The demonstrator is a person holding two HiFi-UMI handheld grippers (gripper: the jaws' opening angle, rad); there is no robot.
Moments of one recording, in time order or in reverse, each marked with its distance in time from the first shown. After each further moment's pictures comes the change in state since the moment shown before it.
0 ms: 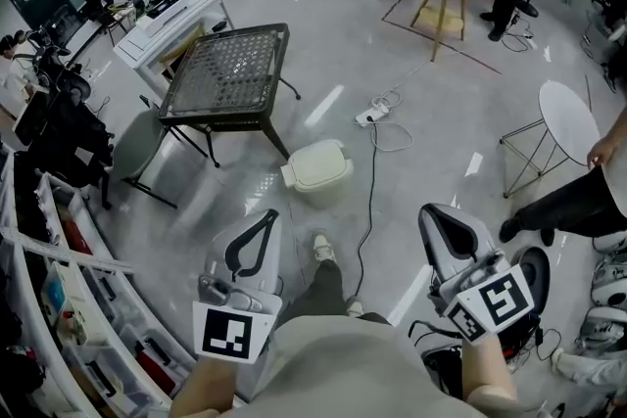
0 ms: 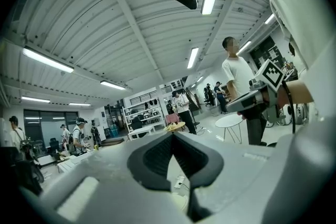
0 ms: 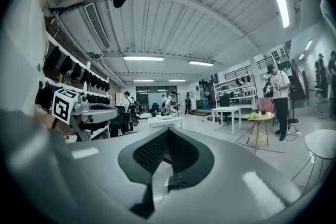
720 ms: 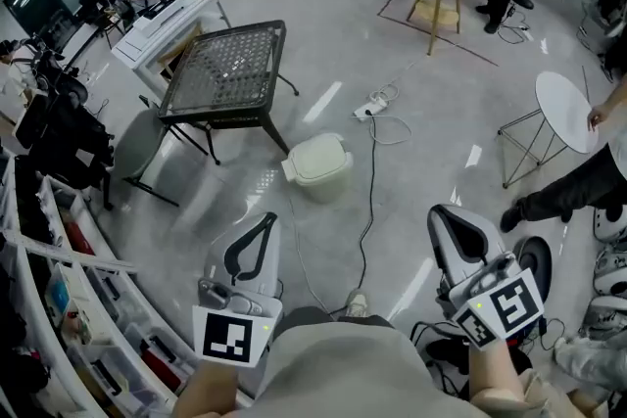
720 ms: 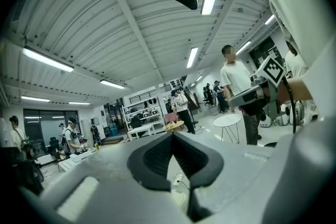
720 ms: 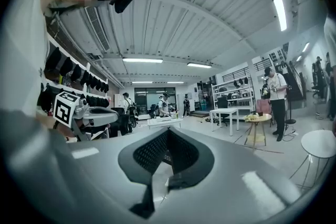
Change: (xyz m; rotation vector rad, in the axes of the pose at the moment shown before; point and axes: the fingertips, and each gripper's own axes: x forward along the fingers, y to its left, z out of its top) left arm -0.026 -0.007 0.002 0.002 0.014 -0.012; right arm -0.030 0.018 0.012 0.000 -0.019 -0.023
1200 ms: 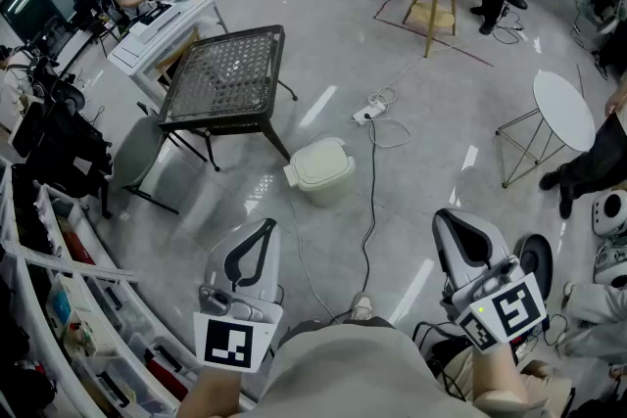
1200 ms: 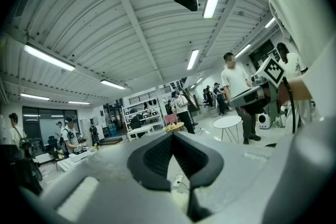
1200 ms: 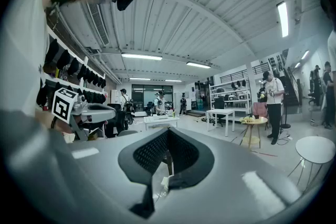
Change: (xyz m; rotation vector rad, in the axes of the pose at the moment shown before) left arm -0.017 0.026 -0.009 -0.007 -0.018 -0.011; right arm 0.010 0.023 0.000 -0.040 0.026 -0.041
